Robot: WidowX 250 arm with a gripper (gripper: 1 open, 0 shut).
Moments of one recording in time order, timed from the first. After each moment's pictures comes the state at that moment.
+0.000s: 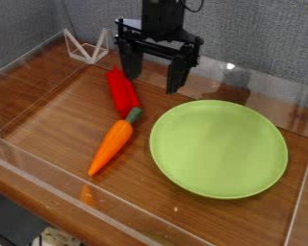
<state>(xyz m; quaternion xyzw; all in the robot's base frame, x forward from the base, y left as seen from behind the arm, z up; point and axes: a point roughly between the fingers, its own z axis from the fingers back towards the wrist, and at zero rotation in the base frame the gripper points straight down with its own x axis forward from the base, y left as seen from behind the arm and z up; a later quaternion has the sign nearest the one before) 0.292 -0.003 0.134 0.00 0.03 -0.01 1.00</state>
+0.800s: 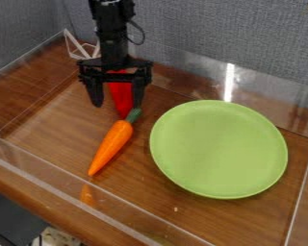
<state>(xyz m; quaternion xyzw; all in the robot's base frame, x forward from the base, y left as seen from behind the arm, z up) 0.321 0.077 0.058 -0.03 0.04 0.22 0.97</state>
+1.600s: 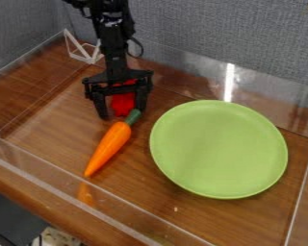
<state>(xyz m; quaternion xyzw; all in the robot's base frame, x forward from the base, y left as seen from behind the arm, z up) 0.337 0.080 0.024 -0.03 0.03 0.33 0.94</state>
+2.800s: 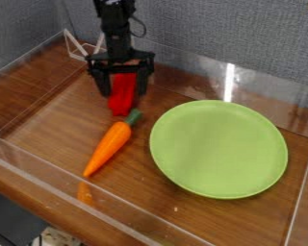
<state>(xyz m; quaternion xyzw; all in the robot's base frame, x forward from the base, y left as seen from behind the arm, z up) 0.362 0.080 0.053 -0.05 0.00 0.20 0.98</state>
